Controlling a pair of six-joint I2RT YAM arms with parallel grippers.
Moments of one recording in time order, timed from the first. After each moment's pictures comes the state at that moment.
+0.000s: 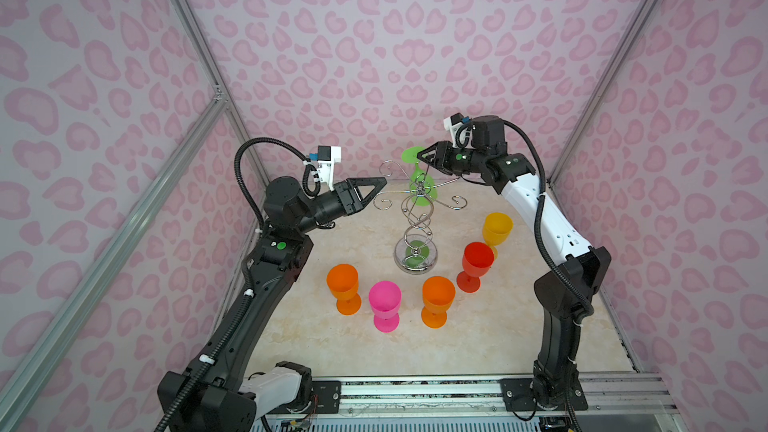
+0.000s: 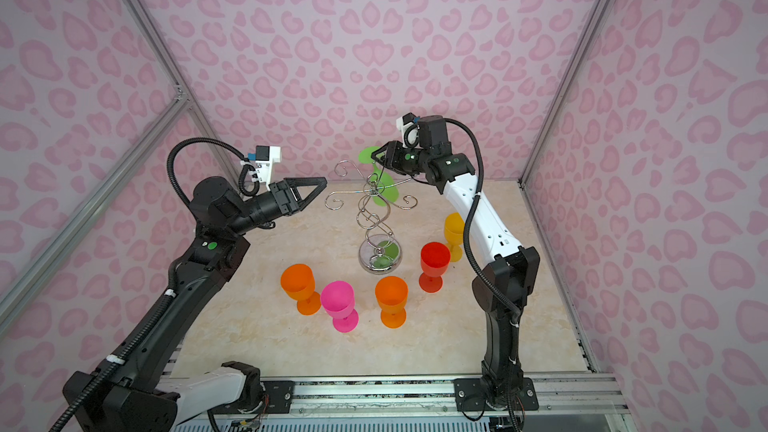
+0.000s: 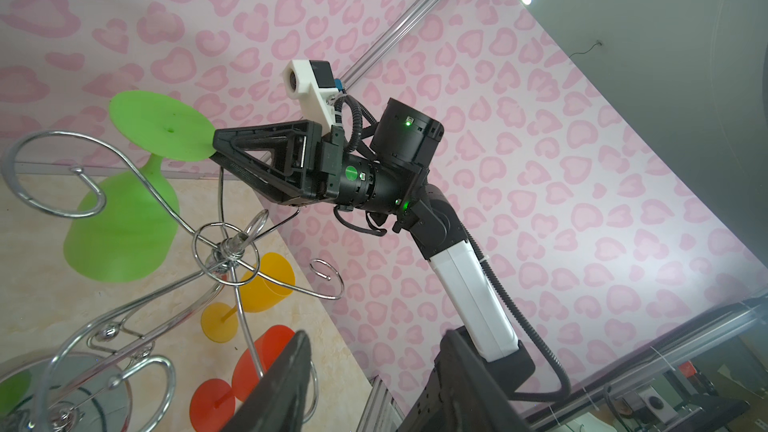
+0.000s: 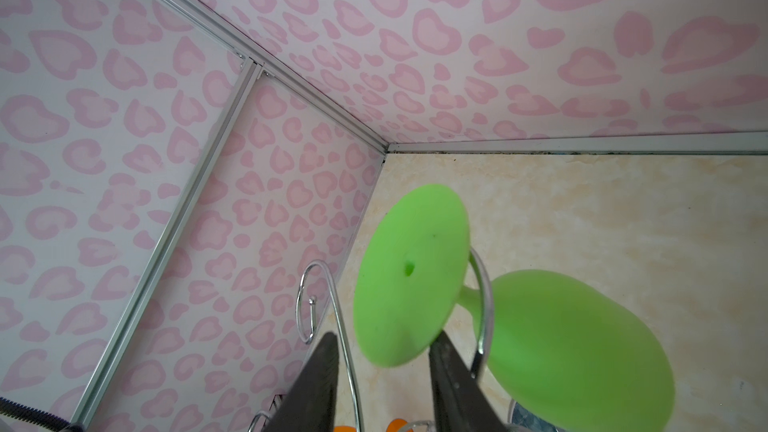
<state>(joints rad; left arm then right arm) -0.27 1.20 1.20 0.14 0.82 -0.97 0.38 1.99 2.18 -0.60 -0.55 0.64</state>
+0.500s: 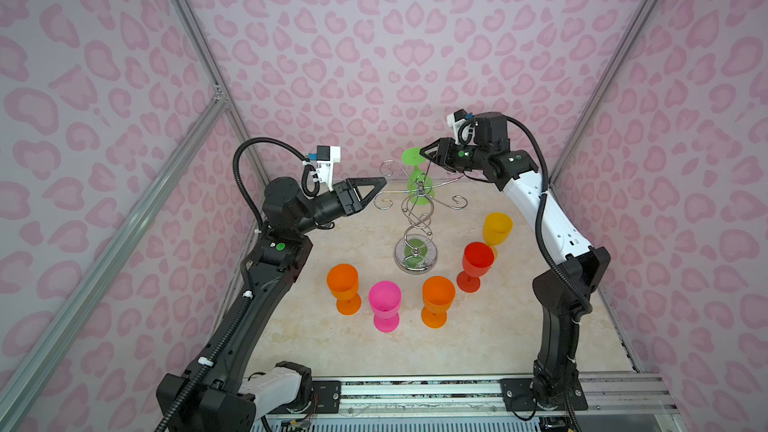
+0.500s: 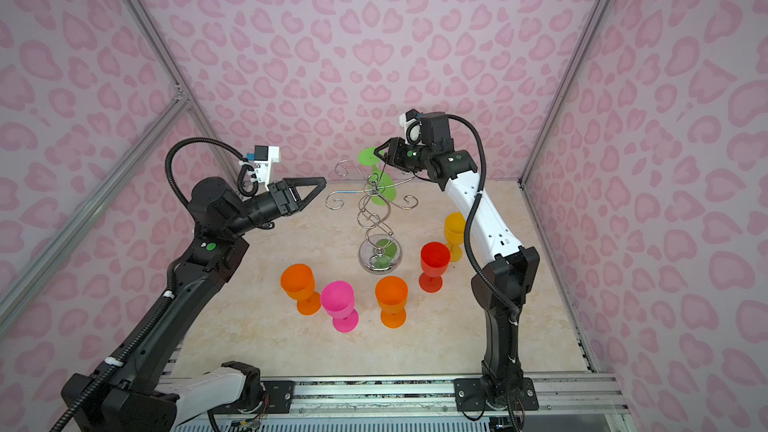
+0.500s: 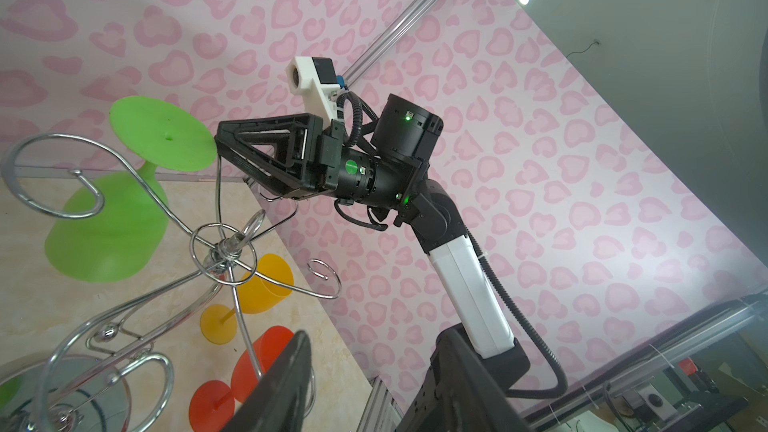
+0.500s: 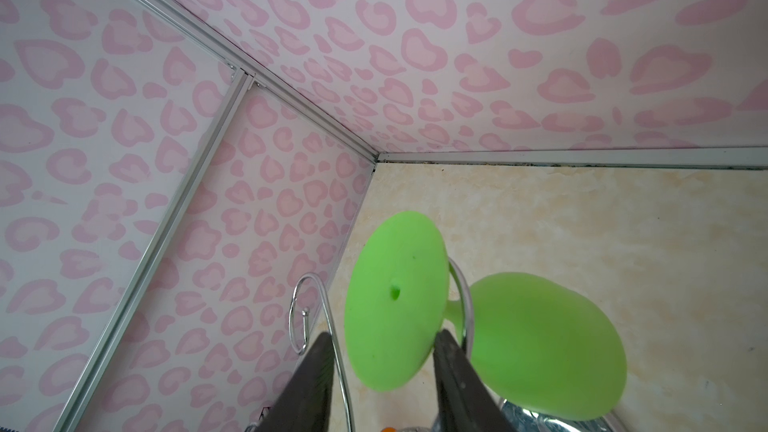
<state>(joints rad) -0.27 1.19 1.20 0.14 0.82 -0.97 0.37 2.03 2.27 -0.65 -0.52 0.61</state>
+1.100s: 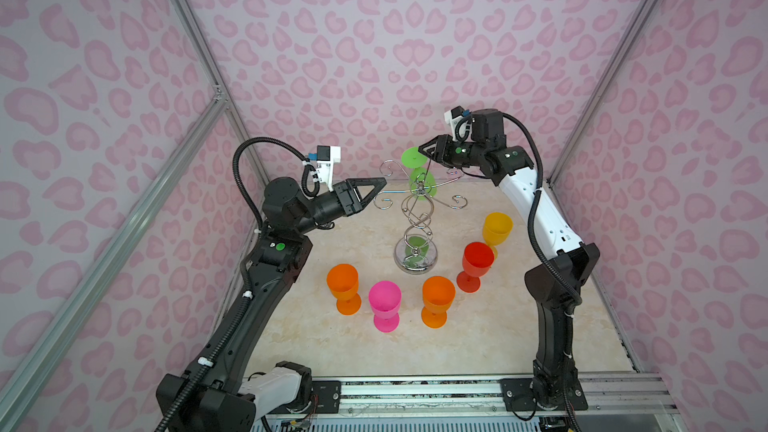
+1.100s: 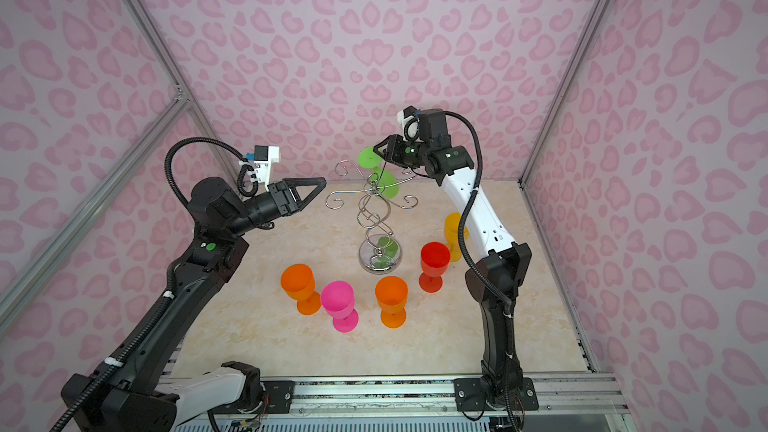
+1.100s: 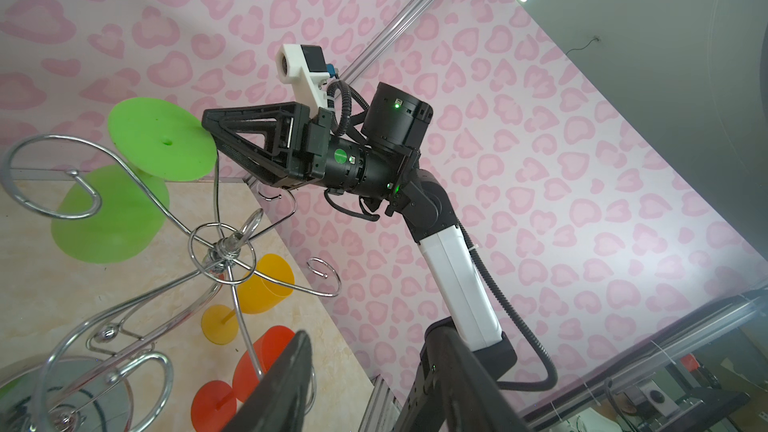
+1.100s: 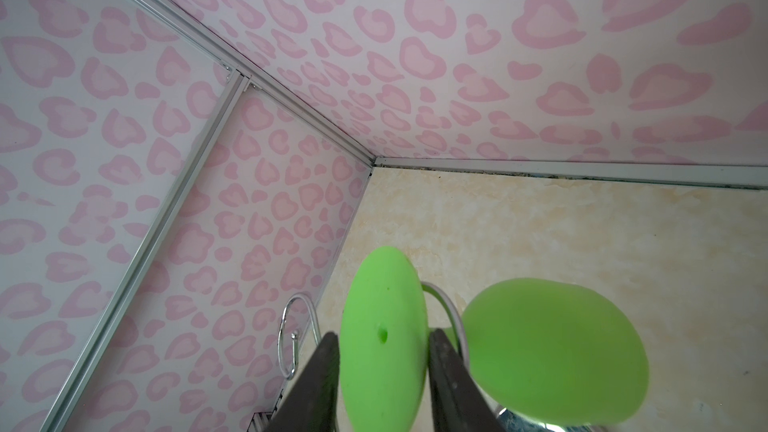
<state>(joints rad) -0.27 1.19 1.20 0.14 0.82 -0.96 0.37 2.10 2.38 -0.70 -0.53 0.59</state>
